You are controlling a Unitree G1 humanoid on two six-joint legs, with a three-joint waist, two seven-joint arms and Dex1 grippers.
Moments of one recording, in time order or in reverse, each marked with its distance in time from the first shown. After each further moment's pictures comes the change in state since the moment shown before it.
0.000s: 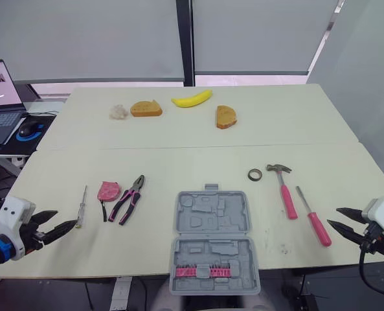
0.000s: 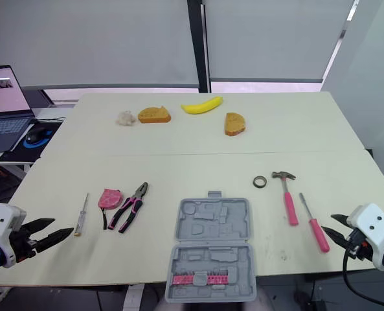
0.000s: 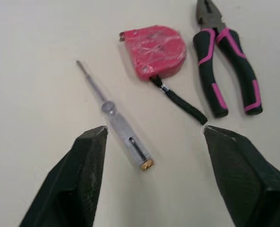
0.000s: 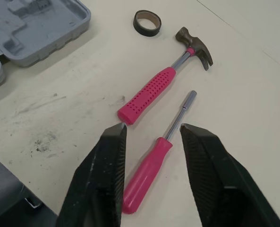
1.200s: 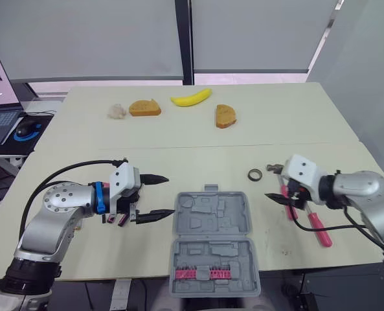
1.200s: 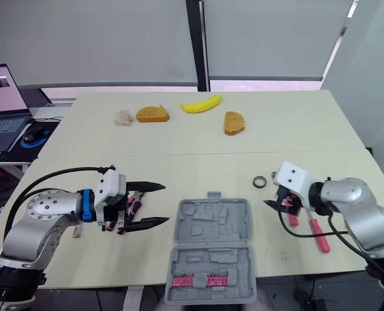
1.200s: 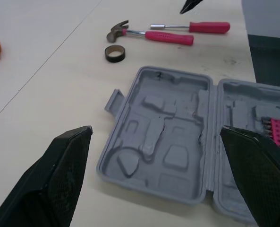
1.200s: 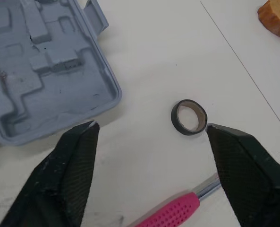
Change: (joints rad) left arm -0.388 -0.104 -0.501 -0.544 -0.061 0.059 -0.160; right arm -0.858 -0.071 0.794 0.218 -0.155 0.207 -0.071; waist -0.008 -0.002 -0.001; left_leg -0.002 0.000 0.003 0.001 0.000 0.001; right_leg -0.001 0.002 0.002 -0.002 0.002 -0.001
